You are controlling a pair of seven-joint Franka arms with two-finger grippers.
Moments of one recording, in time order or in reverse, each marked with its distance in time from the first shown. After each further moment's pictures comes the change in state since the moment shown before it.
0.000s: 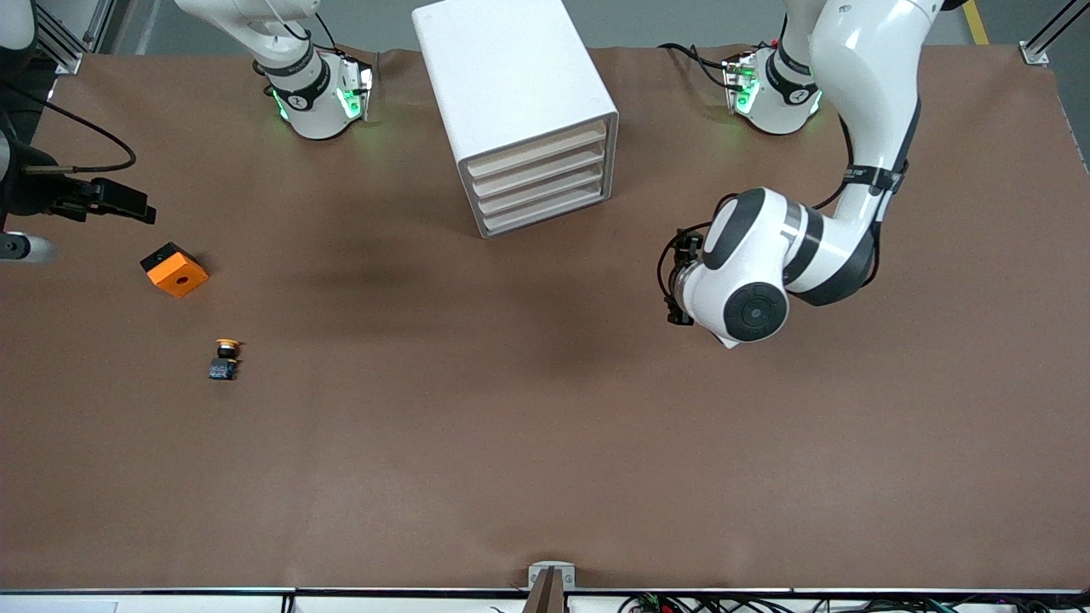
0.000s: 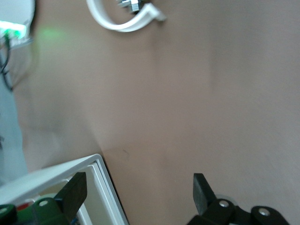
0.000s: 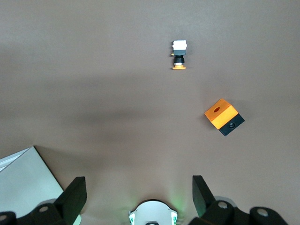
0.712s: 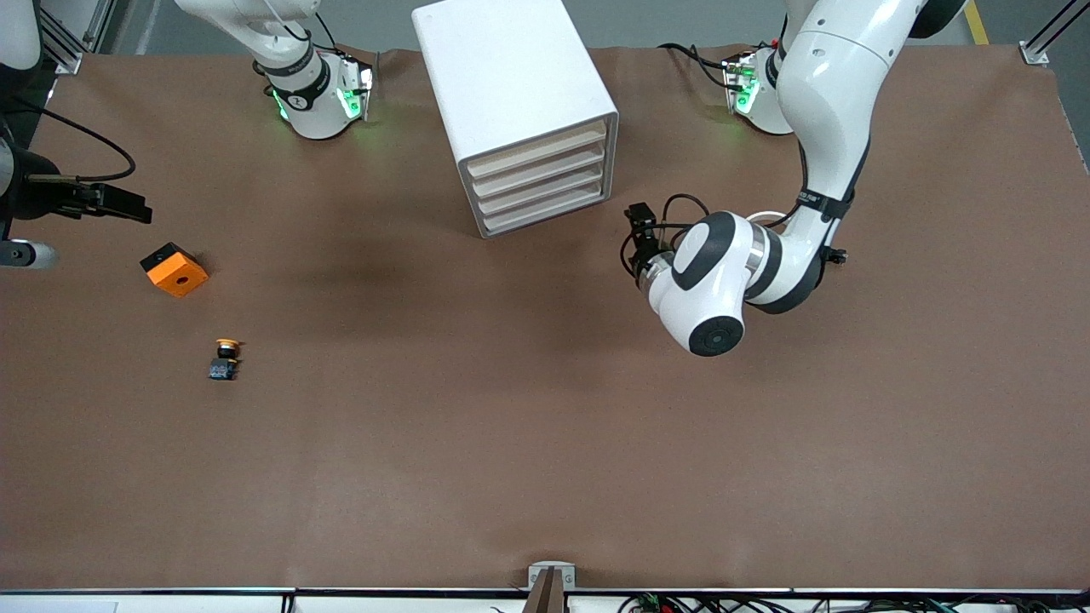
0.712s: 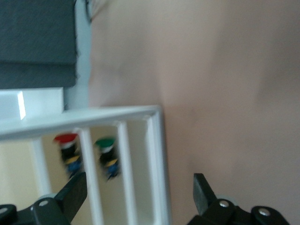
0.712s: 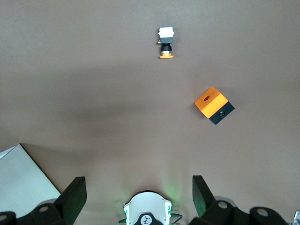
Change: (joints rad) left arm -0.034 0.092 0.000 0.000 -0.360 -0.107 -0.182; right arm -0.004 0.011 -0.006 0.000 -0.039 -0.037 0.046
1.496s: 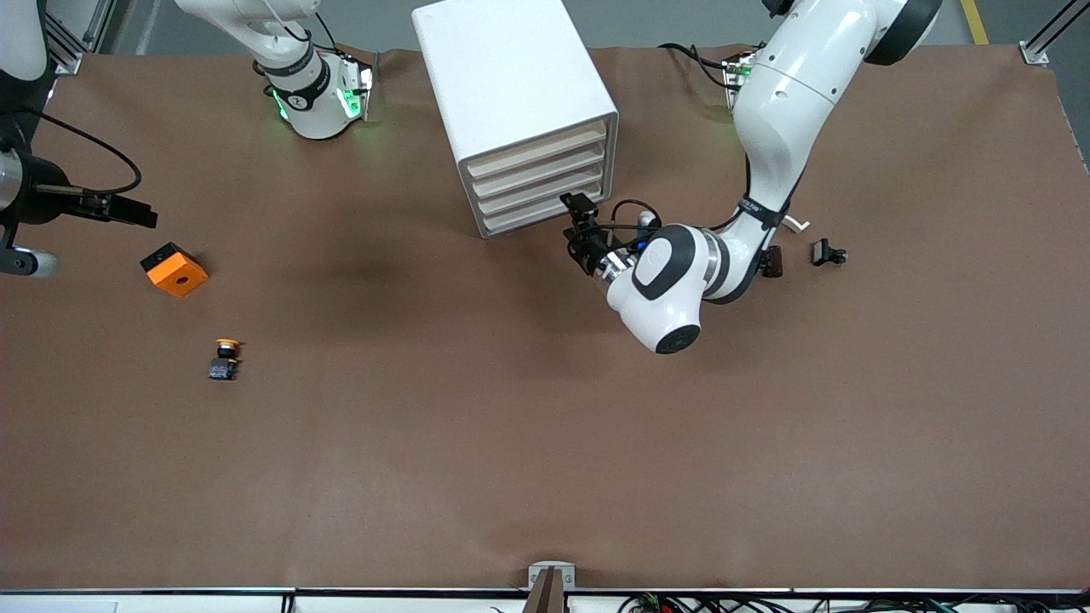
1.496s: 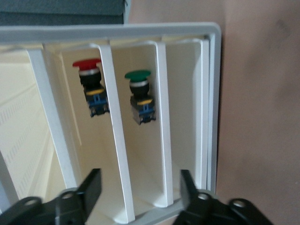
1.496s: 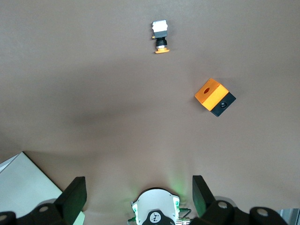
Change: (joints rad) left arm -0.075 0.114 0.000 0.001 -0.318 0.052 -0.023; right arm 0.001 0.017 0.003 0.001 0.001 -0.008 0.061
